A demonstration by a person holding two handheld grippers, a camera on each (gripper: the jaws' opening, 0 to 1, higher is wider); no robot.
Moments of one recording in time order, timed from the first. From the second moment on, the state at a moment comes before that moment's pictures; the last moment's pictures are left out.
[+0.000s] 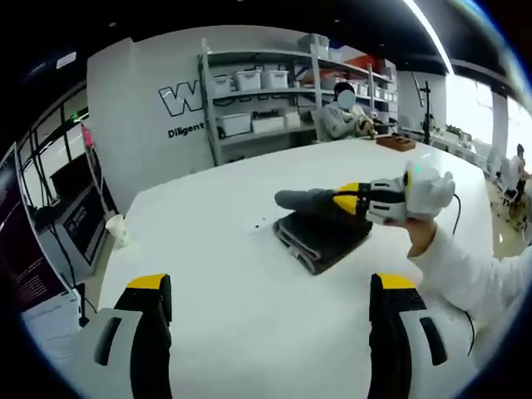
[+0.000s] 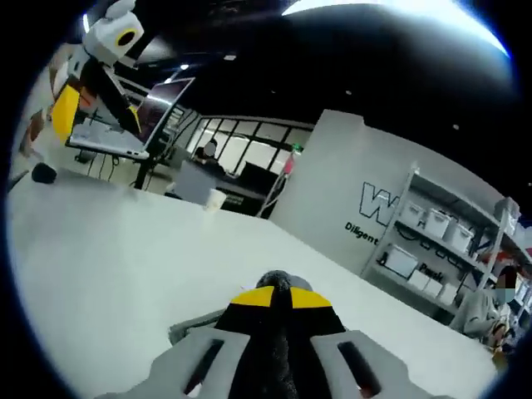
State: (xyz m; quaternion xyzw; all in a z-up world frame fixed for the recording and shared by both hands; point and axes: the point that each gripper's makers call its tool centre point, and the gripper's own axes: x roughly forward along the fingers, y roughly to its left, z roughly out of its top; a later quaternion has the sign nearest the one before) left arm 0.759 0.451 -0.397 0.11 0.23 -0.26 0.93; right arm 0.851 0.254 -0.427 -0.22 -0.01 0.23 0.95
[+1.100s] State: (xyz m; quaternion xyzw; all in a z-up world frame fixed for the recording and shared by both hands) left arm 0.761 0.447 -0.402 0.12 0.24 -0.26 0.93; right arm 0.852 0.102 -0.390 -0.10 -0.02 0.06 0.99
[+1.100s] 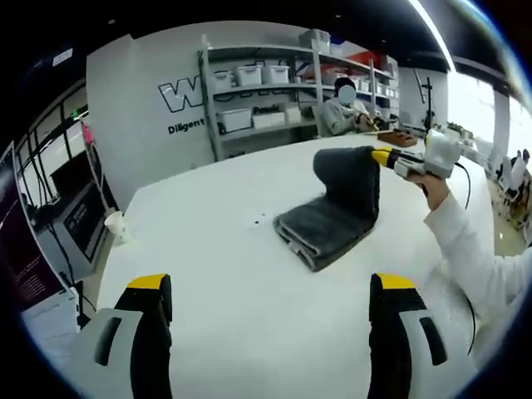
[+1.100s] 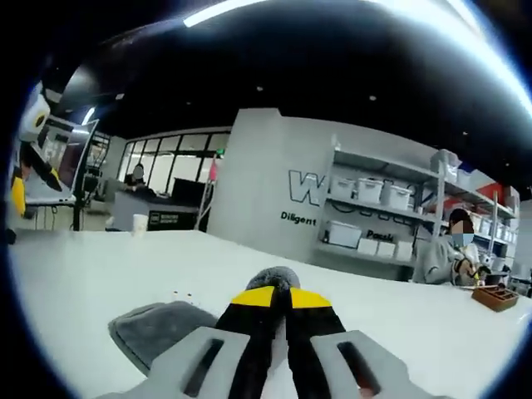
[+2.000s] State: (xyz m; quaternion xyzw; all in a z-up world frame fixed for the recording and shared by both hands) left arm 0.759 0.451 -0.399 0.11 0.23 -0.26 0.93; right arm 0.840 0.006 -0.465 -0.10 0.09 -0.05 0.99
